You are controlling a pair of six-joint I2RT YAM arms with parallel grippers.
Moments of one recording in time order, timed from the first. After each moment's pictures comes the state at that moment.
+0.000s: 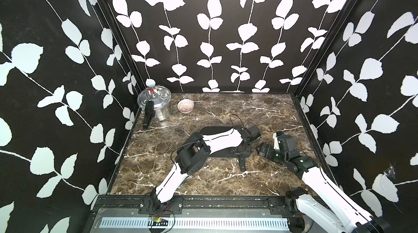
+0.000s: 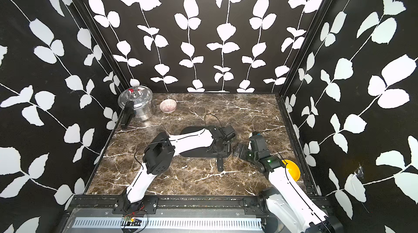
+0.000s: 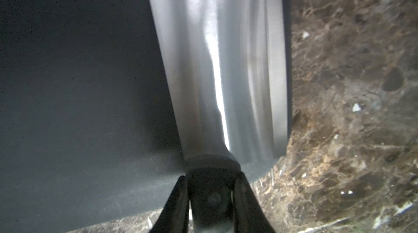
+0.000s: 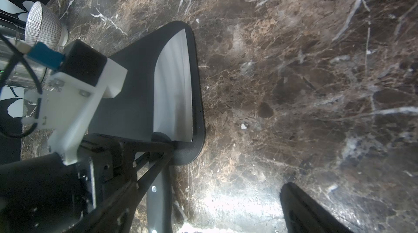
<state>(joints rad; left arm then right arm) -1.08 2.24 1.82 -0.93 -0.04 -0.81 0.33 0.83 0.52 -0.62 -0.09 0.65</state>
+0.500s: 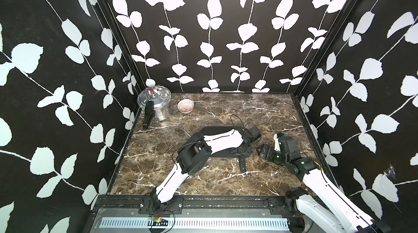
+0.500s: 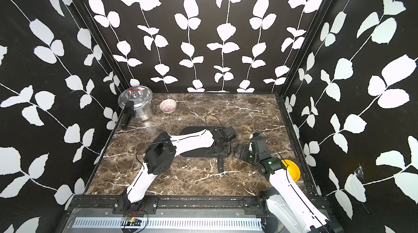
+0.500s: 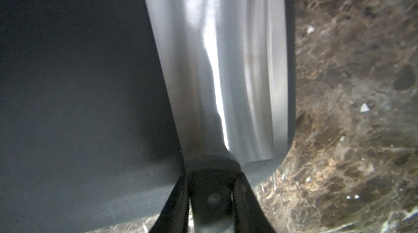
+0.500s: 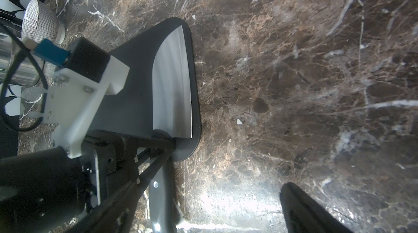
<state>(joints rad) -1.08 2.25 1.82 -0.93 -0.04 -0.81 0.32 0.81 0.50 -0.63 -0.10 0.65</state>
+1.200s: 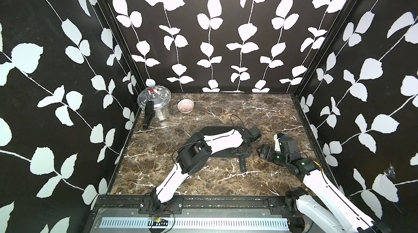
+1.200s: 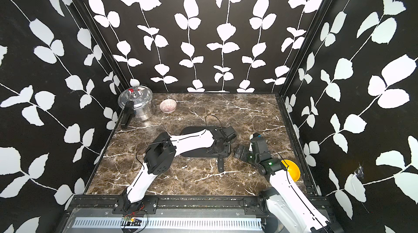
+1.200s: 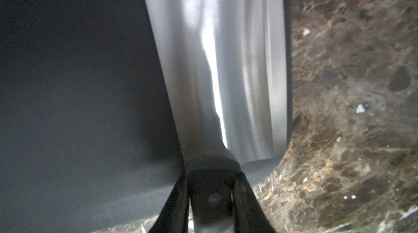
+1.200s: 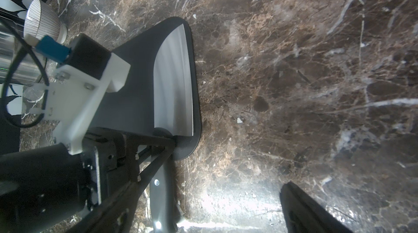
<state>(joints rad) -1.08 2.25 1.82 -0.92 -0.04 -0.81 0.32 0.79 0.49 -0.63 -0.10 0.65</state>
